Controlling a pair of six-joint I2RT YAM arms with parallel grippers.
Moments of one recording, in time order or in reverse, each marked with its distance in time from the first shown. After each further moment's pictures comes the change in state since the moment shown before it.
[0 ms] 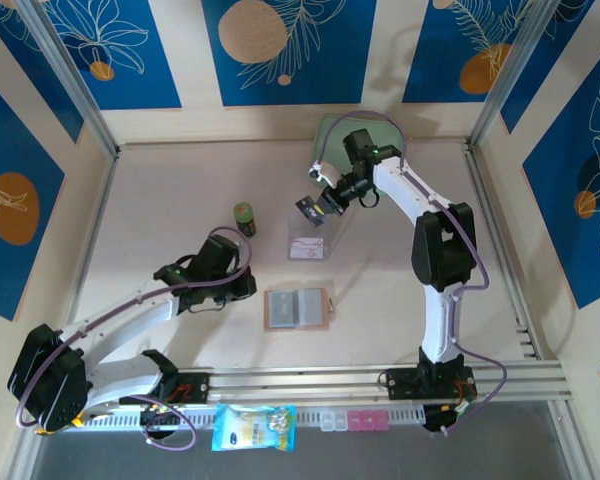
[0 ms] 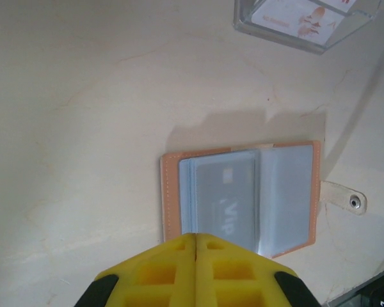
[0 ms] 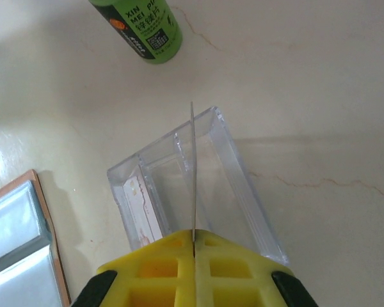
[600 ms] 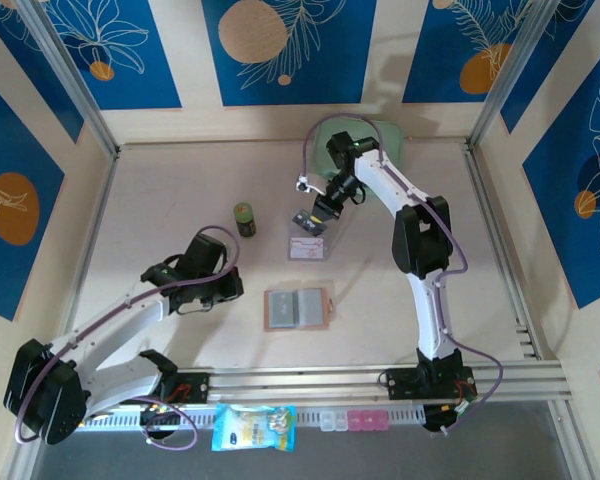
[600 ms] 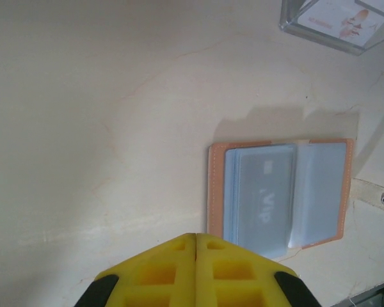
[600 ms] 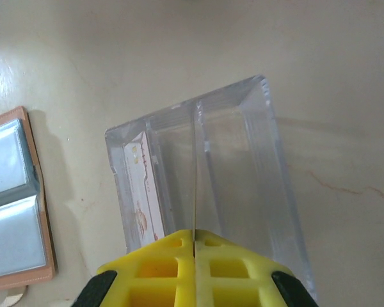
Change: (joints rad) left arm 0.088 -0.063 0.000 -0.122 0.003 0.063; right arm 0.050 0.197 0.265 -0.294 0.082 -0.225
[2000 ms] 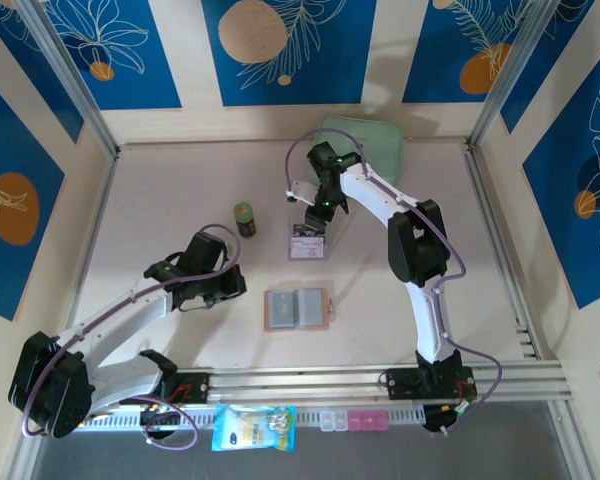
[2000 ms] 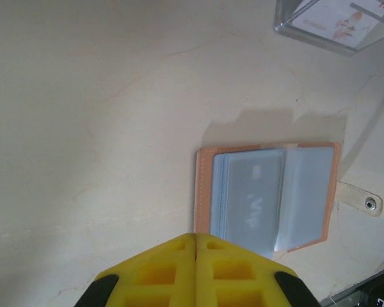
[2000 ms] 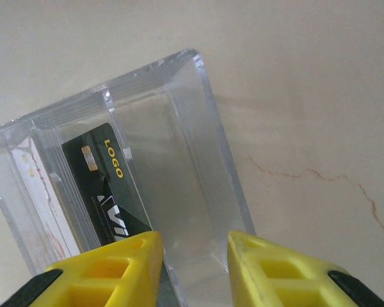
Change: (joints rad) left arm 0.025 0.047 -0.005 0.053 0.066 -0.021; right arm 0.105 -0.069 -0.174 0.262 0.340 0.115
